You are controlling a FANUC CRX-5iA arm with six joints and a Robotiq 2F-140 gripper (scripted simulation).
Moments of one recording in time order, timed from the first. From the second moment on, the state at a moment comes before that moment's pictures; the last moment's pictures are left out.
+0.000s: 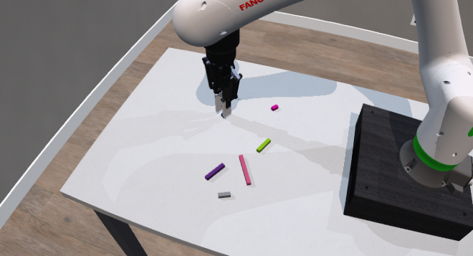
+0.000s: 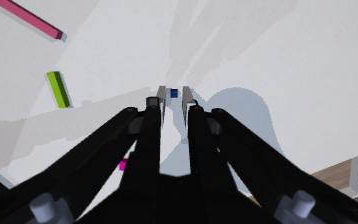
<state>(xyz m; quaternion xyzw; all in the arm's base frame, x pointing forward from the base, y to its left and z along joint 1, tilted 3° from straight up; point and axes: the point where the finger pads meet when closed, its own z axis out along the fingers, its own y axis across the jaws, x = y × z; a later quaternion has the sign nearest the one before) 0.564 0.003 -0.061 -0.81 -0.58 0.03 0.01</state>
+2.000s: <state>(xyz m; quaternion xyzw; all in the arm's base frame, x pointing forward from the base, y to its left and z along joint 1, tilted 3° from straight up) 0.563 0.003 -0.078 -0.81 -0.58 0.03 0.01</state>
